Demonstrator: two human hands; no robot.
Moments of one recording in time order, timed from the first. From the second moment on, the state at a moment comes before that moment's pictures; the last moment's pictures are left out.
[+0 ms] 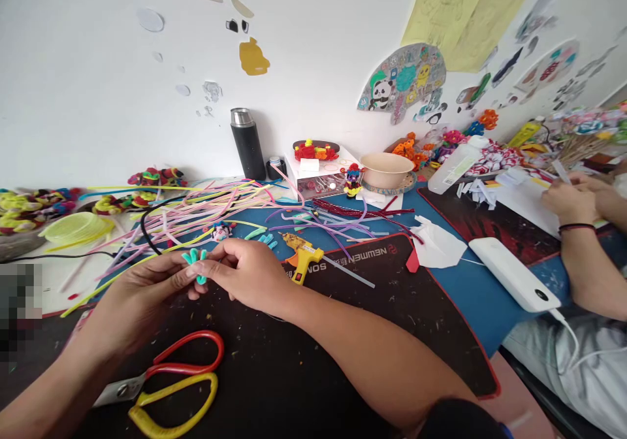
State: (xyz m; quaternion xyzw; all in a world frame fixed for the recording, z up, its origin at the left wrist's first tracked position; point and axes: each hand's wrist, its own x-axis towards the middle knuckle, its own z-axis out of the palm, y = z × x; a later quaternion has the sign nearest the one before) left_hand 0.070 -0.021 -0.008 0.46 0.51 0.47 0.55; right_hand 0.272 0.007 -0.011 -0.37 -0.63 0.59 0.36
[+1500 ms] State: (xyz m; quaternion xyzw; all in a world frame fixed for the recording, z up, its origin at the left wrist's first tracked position) left_hand 0.078 -0.030 -0.001 0.44 0.41 0.45 0.67; right_hand 0.268 0.009 -0.010 -0.30 -0.54 0.70 0.35
